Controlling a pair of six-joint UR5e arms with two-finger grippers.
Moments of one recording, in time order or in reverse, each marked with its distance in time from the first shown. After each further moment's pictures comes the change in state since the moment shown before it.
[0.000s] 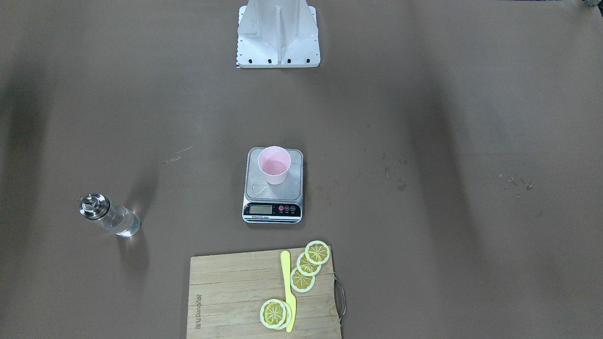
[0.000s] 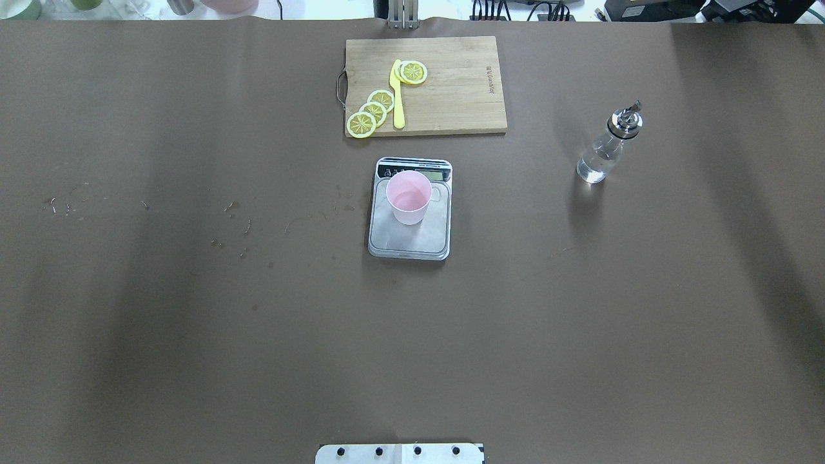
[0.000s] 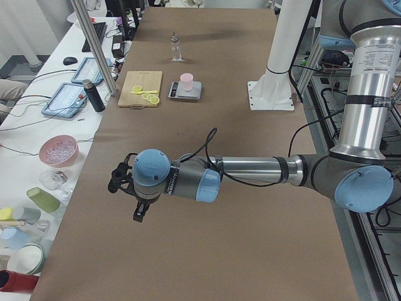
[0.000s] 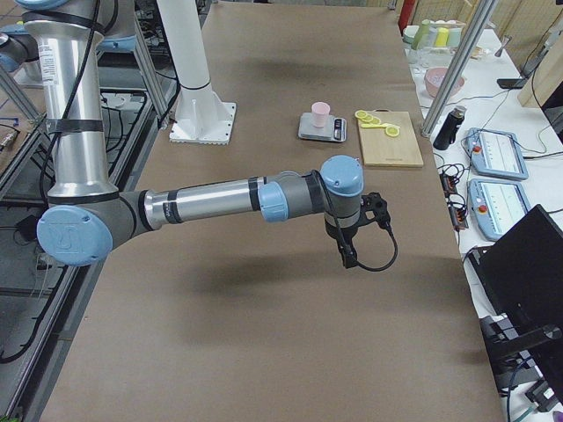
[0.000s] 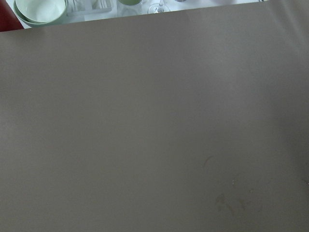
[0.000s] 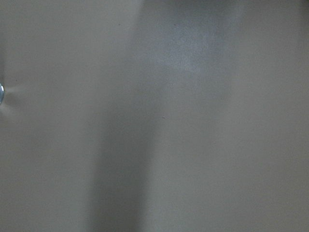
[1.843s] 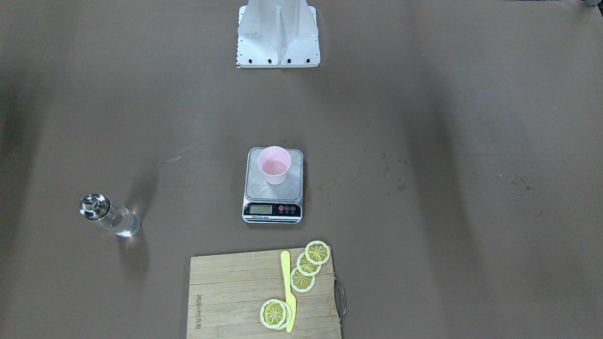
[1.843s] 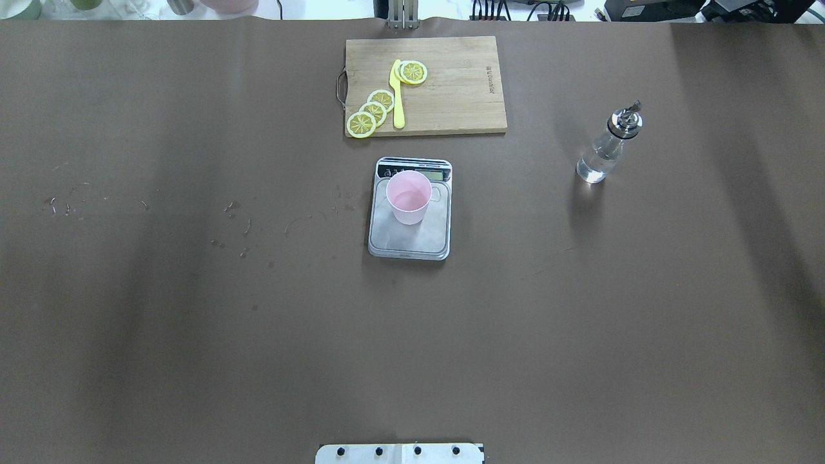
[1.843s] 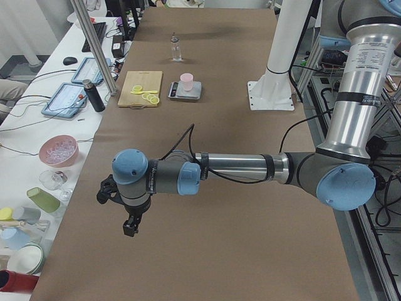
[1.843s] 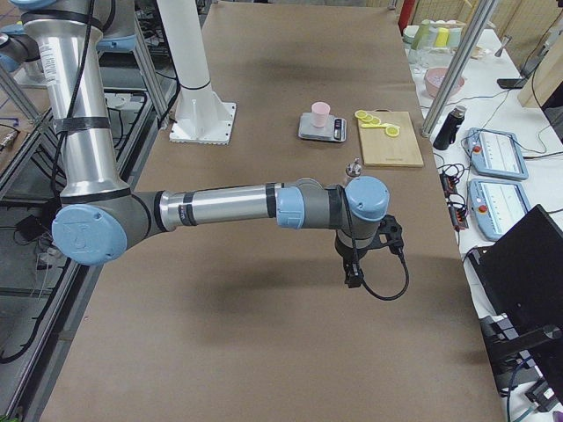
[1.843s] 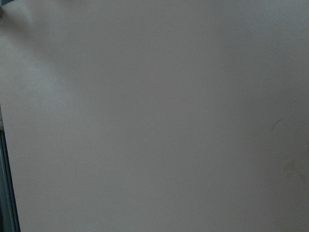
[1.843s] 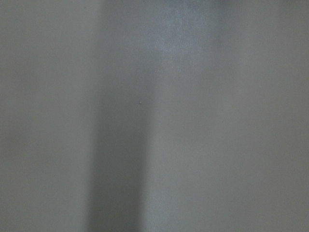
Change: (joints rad) left arm 0.039 -0.090 0.092 0.138 0.174 0.102; right arm 0.010 0.034 -0.127 0.000 -0.003 0.000
